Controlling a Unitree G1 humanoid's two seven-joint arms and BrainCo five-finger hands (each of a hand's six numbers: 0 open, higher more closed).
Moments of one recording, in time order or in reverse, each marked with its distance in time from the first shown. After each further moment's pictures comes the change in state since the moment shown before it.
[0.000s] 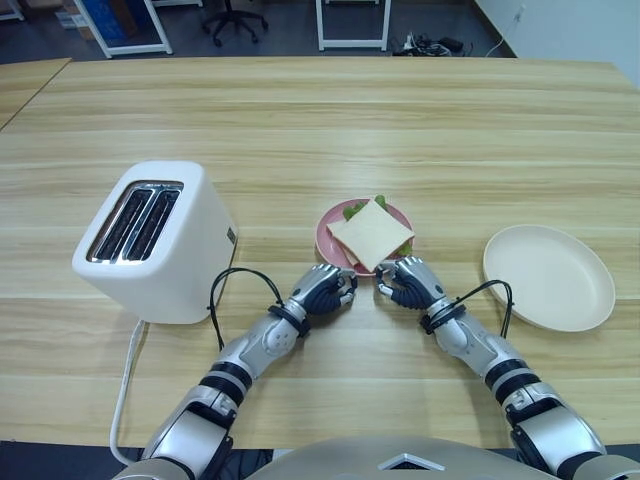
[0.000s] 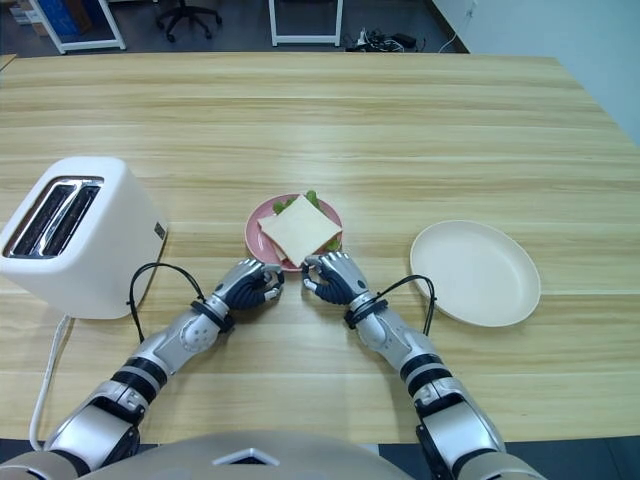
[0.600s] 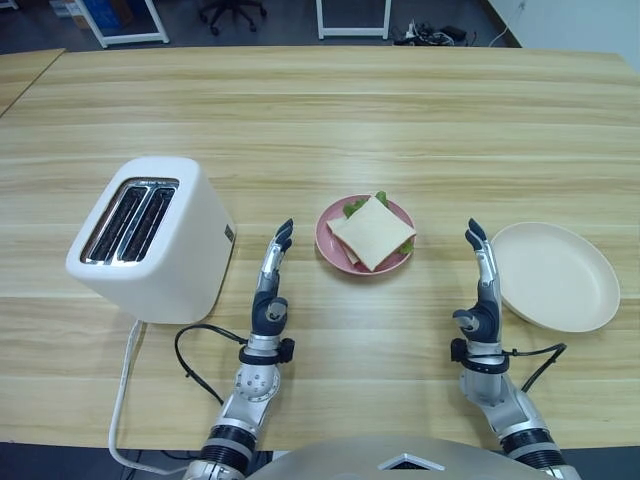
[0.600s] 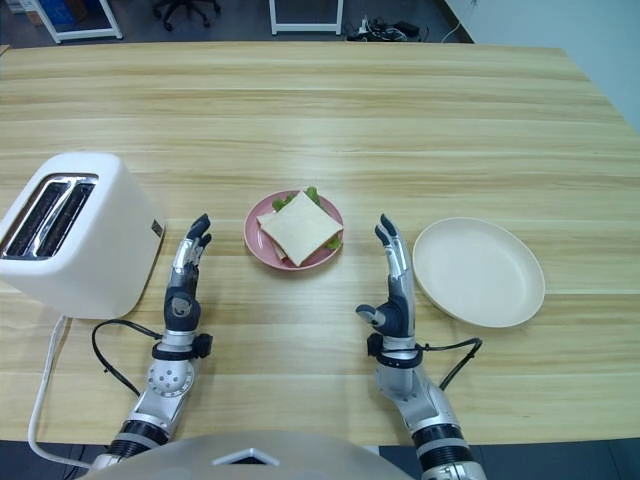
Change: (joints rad) left arm 0.358 -0.148 0.244 -0.379 -0.428 -0.280 0.031; right arm 0.421 0.047 -0.233 -0.469 0.136 -0.188 -0.291
